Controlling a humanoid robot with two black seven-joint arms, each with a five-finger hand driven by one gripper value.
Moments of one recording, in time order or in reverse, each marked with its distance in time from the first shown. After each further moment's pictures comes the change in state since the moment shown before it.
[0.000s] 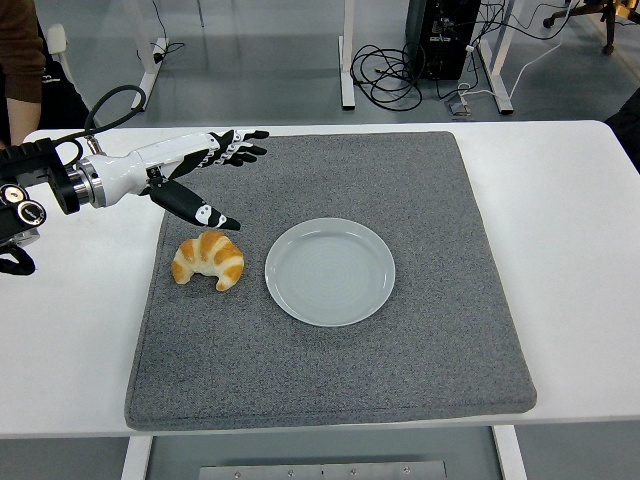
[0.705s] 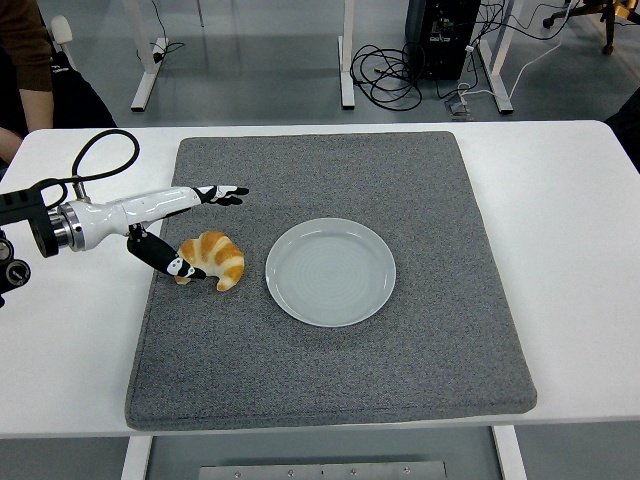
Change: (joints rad) left arm 0.133 0.047 -0.007 -0.024 0.331 0.167 -0.038; right arm 0.000 0.000 0.000 0.000 0.000 0.000 0.000
